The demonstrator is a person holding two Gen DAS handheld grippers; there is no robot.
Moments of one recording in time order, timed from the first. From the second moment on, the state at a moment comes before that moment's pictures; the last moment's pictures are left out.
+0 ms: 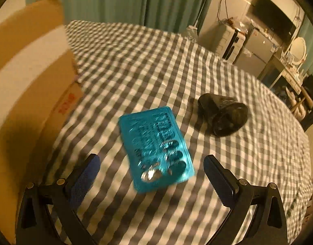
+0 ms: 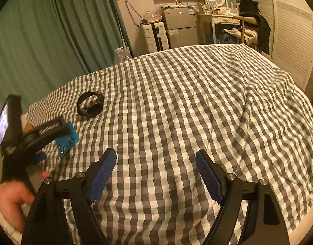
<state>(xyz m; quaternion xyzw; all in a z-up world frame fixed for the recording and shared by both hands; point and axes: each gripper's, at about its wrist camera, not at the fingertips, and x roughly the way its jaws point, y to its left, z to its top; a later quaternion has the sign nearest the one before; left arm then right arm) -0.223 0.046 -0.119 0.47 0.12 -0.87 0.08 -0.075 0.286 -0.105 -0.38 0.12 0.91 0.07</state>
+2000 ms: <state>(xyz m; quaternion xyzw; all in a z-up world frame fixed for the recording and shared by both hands) -0.120 0.012 -0.143 0.45 0.03 -0.89 0.00 -0.101 0.216 -0.109 -0.43 0.09 0.89 -0.07</state>
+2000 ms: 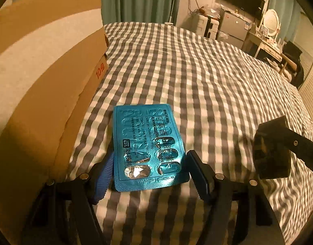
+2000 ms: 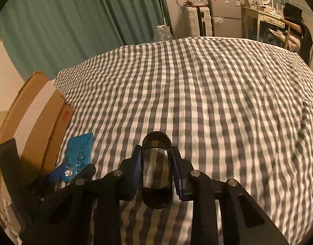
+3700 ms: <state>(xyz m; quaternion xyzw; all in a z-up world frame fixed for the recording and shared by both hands) -0.107 0.022 -0.151 0.48 0.08 -0.87 -0.04 -0.030 0.253 -0.095 -0.43 0.13 0.89 -0.08</state>
